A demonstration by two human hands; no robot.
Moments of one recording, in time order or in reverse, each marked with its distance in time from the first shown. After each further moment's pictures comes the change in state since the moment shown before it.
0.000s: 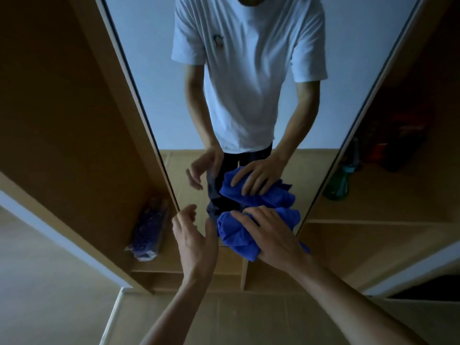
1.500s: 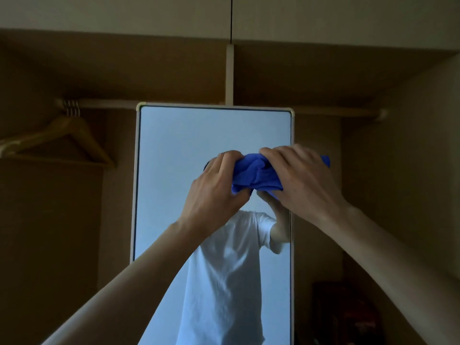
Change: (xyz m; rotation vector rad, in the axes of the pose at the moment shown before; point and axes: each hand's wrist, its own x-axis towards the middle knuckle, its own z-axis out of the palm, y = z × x) left_hand 0.111 0.449 -0.103 0.092 0.205 1.240; right_hand 0.120 -0.001 -0.482 -0.833 0.798 -0.039
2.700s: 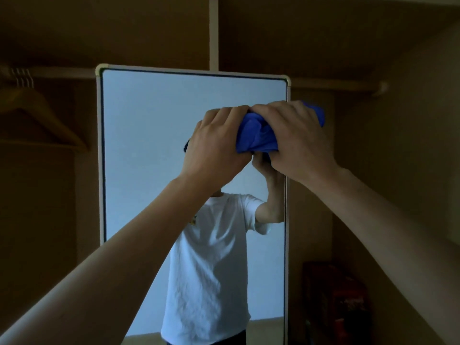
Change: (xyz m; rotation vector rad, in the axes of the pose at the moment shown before) left_hand 0.051 -0.008 0.031 0.072 0.024 0.100; right_hand 0.028 0.025 0.034 0.105 0.062 0.100
